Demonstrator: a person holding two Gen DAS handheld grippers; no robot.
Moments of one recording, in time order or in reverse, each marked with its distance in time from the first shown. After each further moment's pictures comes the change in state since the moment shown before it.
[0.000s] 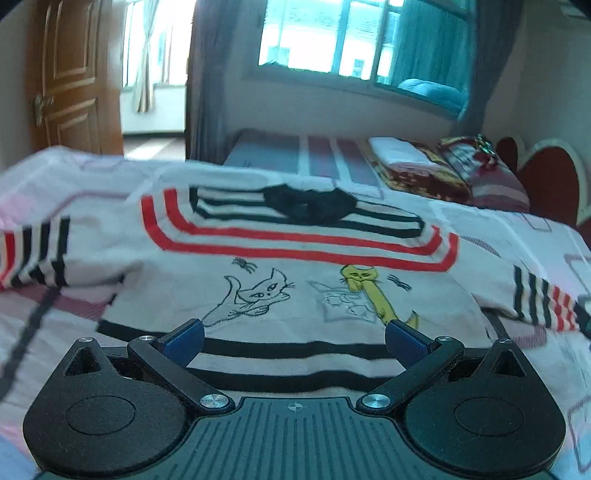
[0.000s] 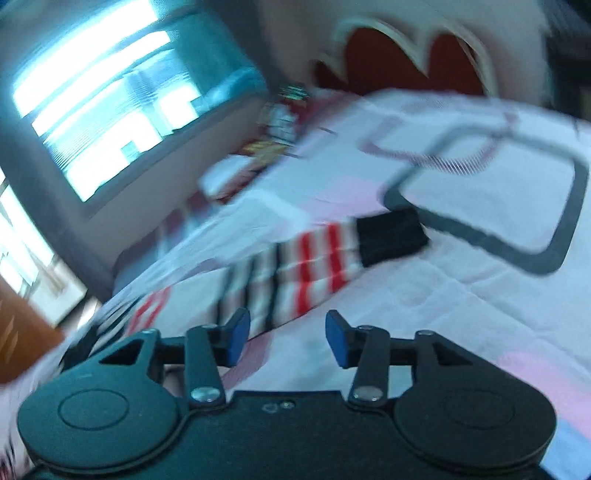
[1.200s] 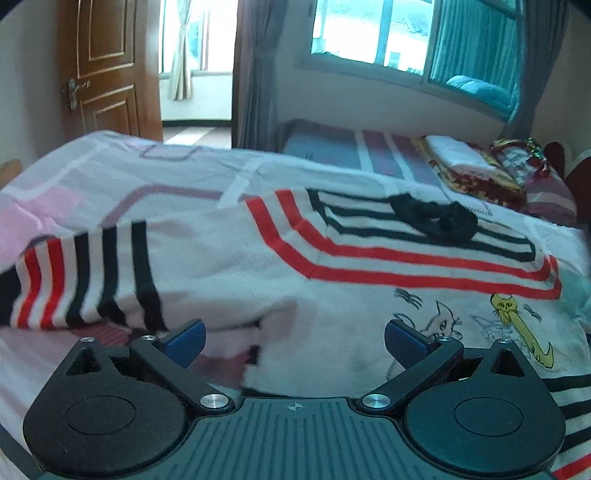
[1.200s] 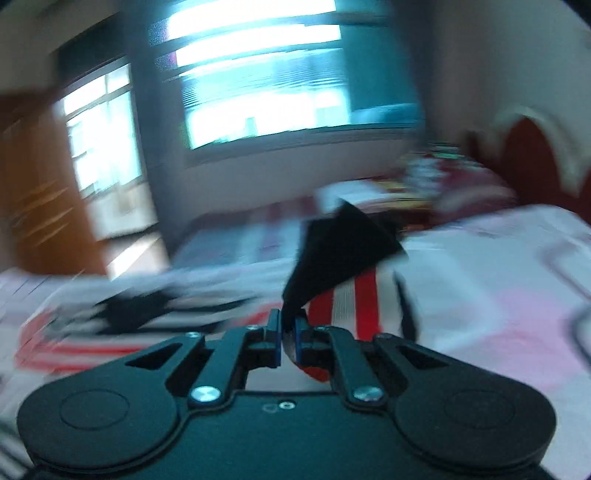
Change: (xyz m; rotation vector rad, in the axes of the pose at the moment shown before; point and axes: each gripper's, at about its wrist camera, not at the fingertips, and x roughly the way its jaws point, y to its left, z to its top) left arm 0.053 0.150 0.041 -0.016 0.024 0.090; right arm 0.040 0.240 -0.081 -0.681 -0.017 0.332
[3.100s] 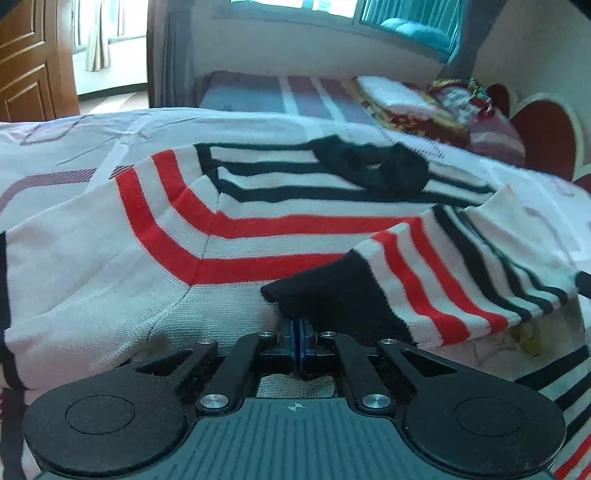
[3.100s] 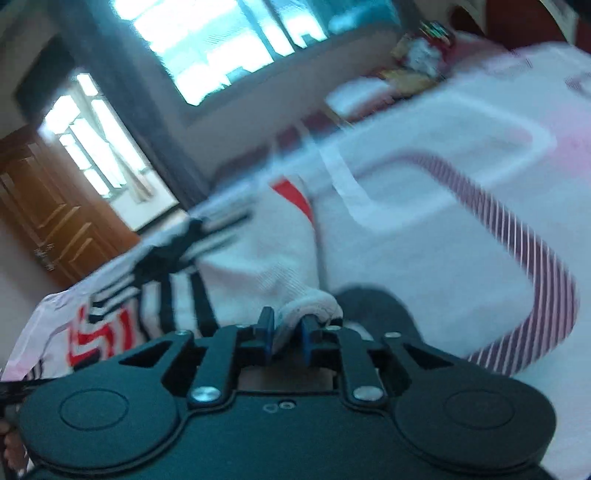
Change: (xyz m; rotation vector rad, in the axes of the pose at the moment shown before) left arm 0.099 -0.052 0.020 0.109 0.161 -0.234; right arm 0.003 -0.062 -0.049 0.342 0.127 0.106
